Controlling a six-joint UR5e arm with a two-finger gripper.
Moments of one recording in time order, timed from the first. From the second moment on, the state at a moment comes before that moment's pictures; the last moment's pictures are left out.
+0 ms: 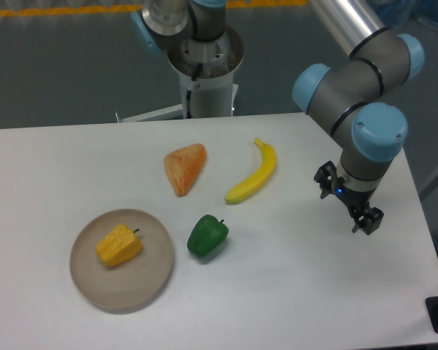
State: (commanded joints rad) arm 2.37 -2.03 -1.35 -1.28 1.61 1.56
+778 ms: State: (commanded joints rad) arm 2.23 -1.99 -1.36 -1.28 1.55 1.37
